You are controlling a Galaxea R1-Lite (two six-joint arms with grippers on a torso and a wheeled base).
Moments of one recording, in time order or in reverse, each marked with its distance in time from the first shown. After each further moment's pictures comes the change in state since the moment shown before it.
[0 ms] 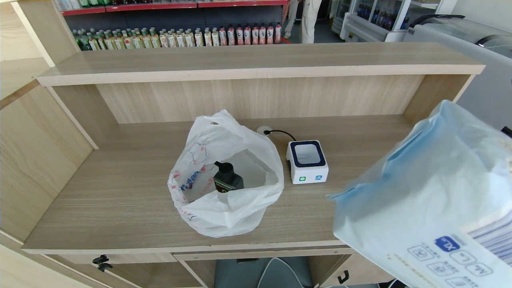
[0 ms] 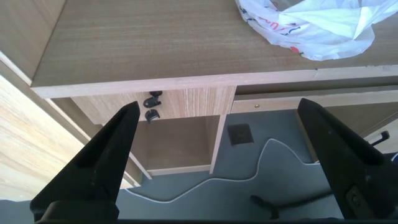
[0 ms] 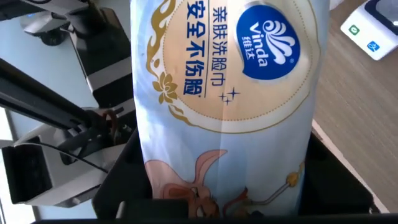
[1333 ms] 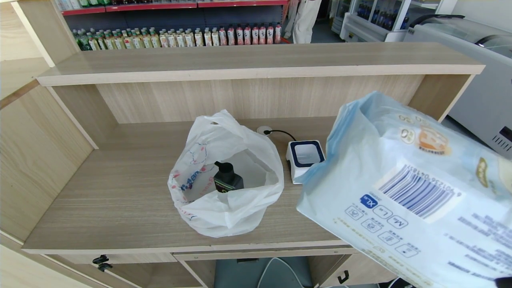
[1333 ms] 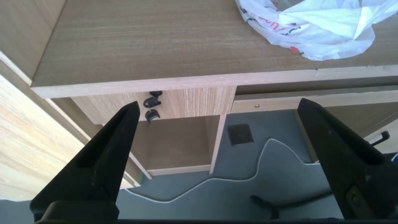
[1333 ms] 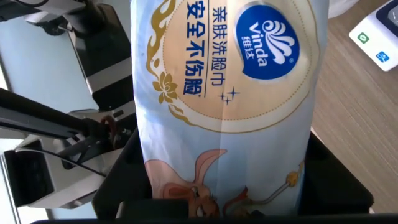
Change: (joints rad) left arm 0.000 0.000 0.000 0.000 0.000 0.000; right arm -0.020 0.152 -0.116 0.022 0.005 0.005
